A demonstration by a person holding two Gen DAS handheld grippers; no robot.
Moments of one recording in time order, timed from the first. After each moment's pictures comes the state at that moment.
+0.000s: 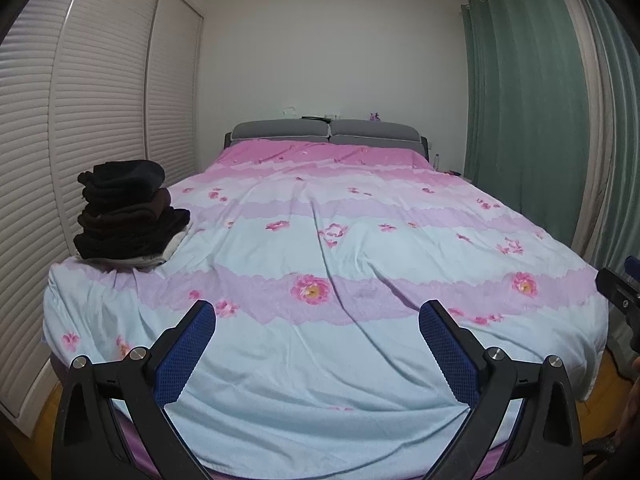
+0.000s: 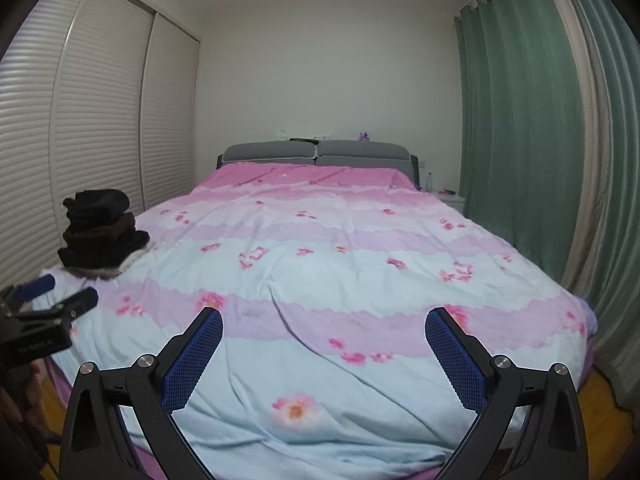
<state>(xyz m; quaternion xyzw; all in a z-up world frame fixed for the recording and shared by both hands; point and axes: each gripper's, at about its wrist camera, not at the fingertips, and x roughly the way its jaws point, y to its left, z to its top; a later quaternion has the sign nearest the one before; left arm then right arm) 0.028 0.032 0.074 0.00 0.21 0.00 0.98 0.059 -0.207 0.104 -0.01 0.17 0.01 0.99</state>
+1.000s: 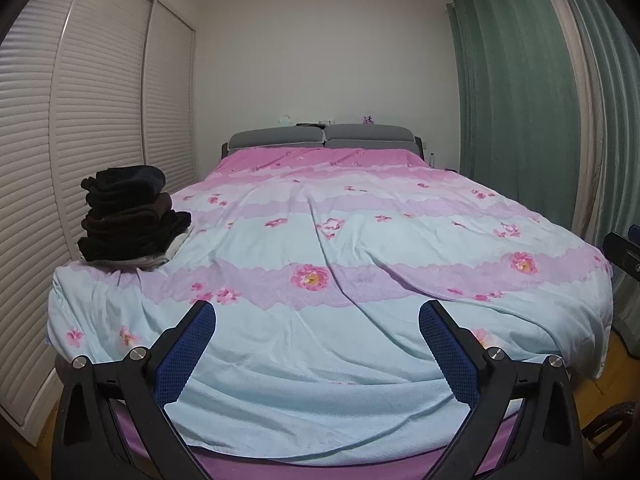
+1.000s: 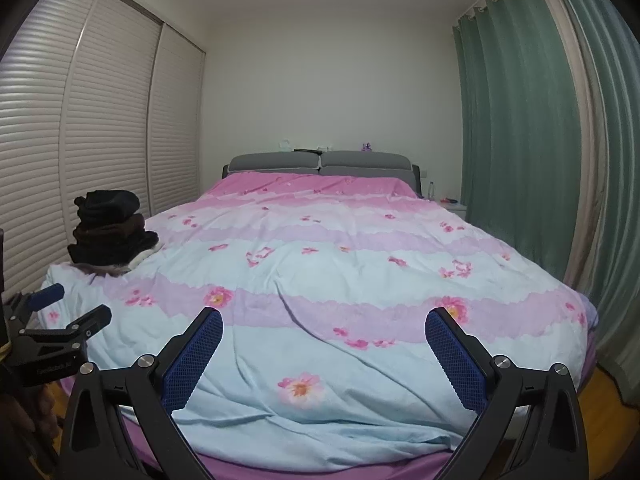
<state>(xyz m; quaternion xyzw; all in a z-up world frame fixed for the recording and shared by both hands) 0.000 0.020 0.048 0.02 0.19 -0.01 0.98 0.020 -0.208 0.083 -0.01 0.14 0.02 0.99</state>
